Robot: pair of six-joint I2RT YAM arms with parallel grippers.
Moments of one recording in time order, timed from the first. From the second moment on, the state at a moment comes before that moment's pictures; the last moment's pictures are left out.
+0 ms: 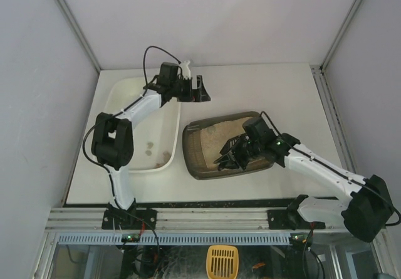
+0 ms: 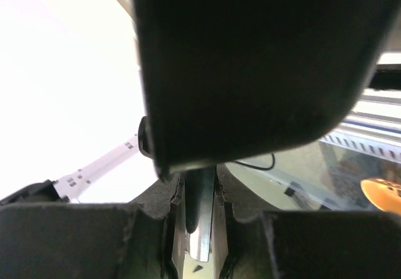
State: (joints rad) left arm -0.37 1.95 1.59 -0.27 0.44 -0.31; right arm 0.71 1.17 0.85 -0.60 -0.47 1.57
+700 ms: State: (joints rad) left arm -0.33 1.95 1.37 0.08 0.64 -0.69; right arm 0.71 1.50 0.88 -0.23 -0.52 1.76
